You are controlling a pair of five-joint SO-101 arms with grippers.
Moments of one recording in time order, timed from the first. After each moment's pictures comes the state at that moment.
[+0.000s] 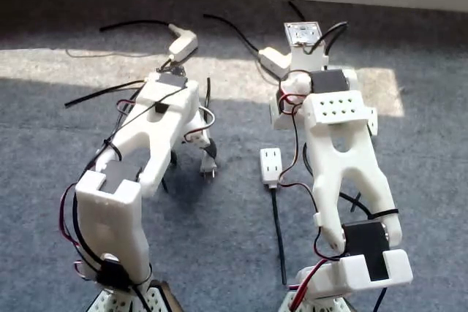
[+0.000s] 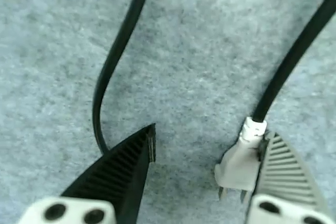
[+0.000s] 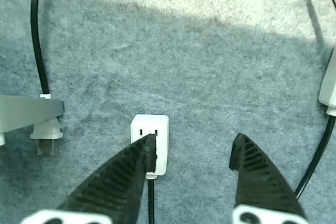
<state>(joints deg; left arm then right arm) 6.2 26.9 -0.5 79.1 30.6 -14.2 -0.2 2.8 77.7 0.1</state>
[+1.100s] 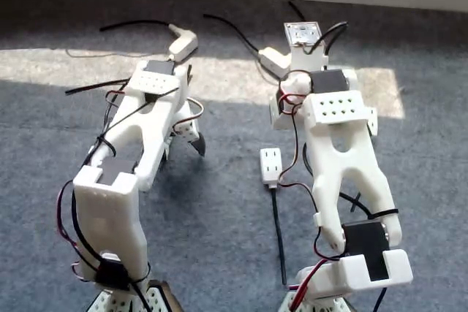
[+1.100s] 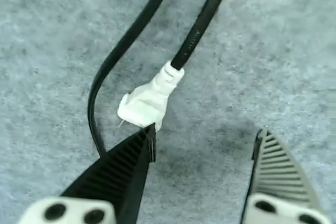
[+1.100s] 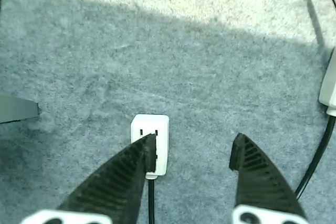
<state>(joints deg) 3.7 29.7 -9.5 89.2 27.0 -14.2 -0.2 2.8 77.7 0.1</state>
